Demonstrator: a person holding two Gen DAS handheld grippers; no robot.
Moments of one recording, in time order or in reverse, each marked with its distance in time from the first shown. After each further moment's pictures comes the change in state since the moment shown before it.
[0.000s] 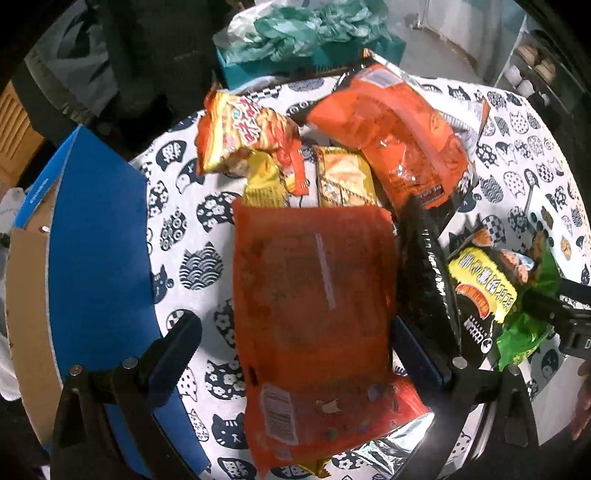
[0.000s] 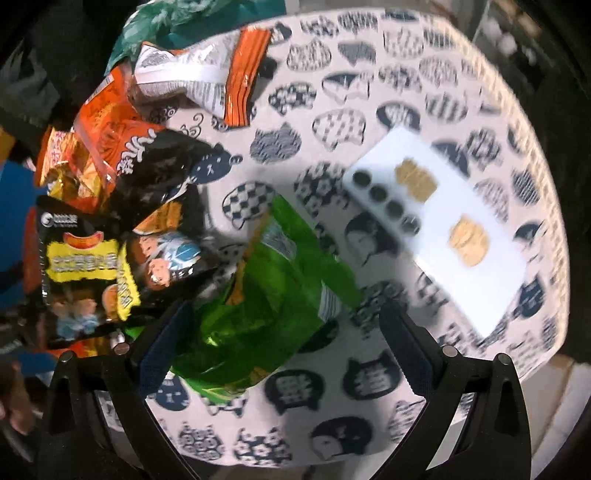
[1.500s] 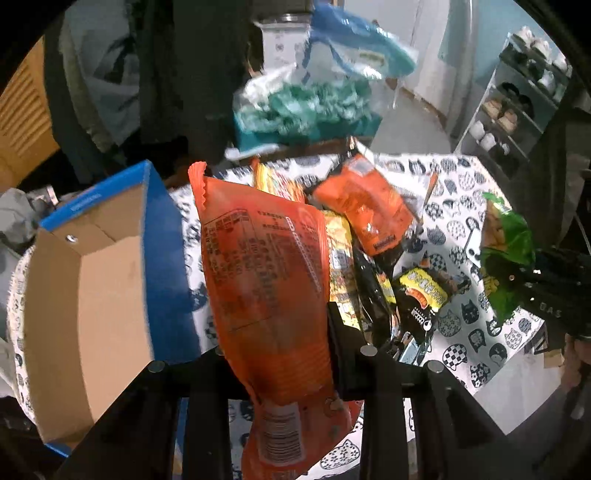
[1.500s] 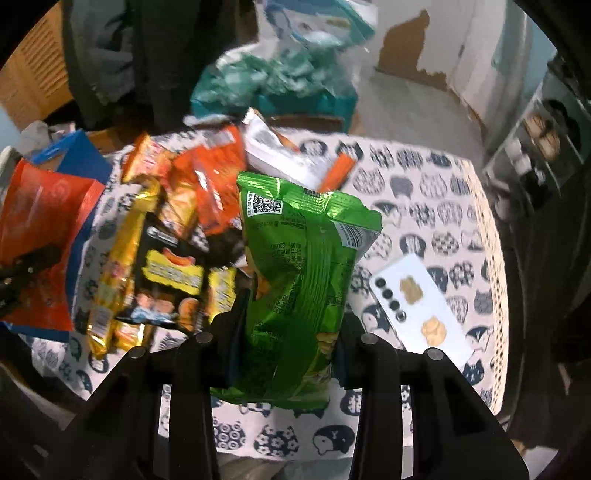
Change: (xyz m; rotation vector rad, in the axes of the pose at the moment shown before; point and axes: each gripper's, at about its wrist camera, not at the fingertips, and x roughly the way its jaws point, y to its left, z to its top) left arm -0.099 0.052 -0.030 -0.045 -0.250 -0.140; right arm -0.097 0.093 -0.011 -0.325 -0.265 -0.073
